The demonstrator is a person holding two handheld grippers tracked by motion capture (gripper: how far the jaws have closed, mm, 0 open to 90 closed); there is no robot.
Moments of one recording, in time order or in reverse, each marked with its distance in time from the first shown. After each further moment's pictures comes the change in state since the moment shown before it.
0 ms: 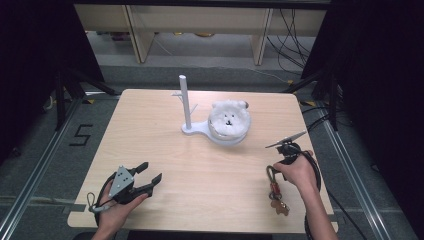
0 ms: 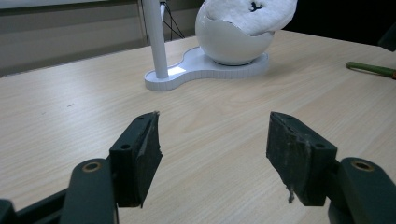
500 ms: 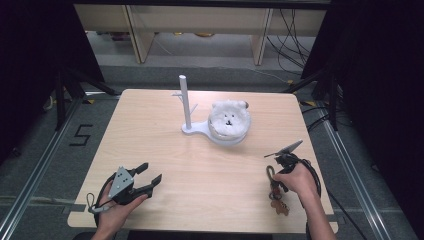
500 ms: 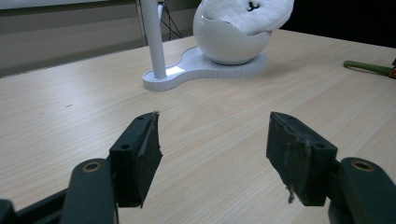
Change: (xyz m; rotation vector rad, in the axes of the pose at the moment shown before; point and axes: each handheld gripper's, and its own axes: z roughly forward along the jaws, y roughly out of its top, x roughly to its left) left arm -0.002 0.001 -0.001 0.004 -0.006 0.009; right arm -0.003 -0.017 0.021 0.142 0.021 -0.029
